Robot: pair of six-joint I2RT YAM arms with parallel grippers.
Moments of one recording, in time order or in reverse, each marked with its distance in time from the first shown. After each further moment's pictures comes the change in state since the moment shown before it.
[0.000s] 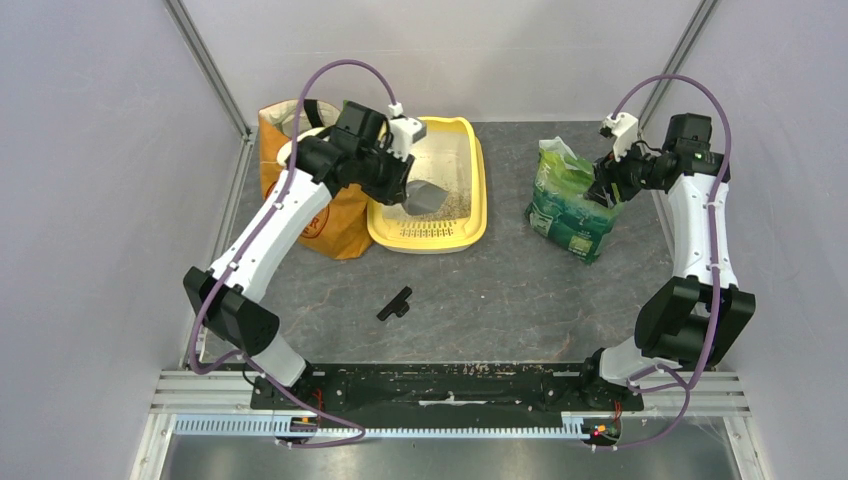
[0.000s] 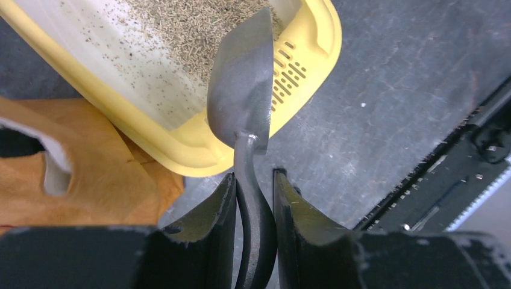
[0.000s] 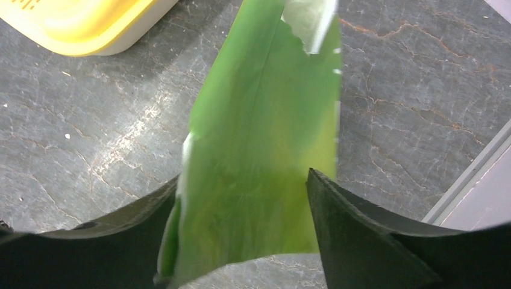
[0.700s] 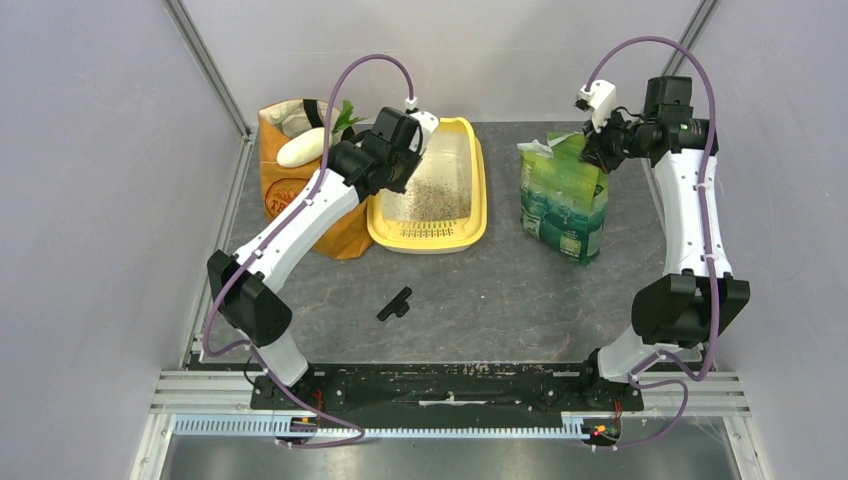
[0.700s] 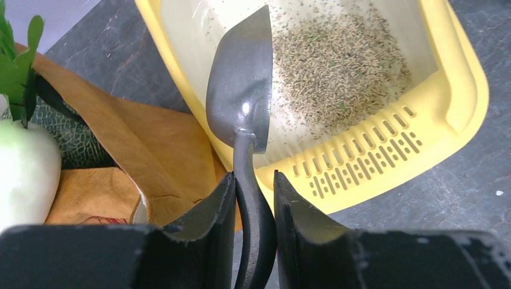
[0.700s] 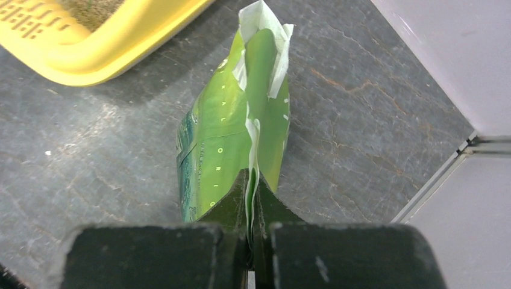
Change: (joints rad) left arm -0.147 0.097 0.007 0.180 -0.537 -0.015; right arm 0.146 0.085 0.234 -0.031 0.105 0.008
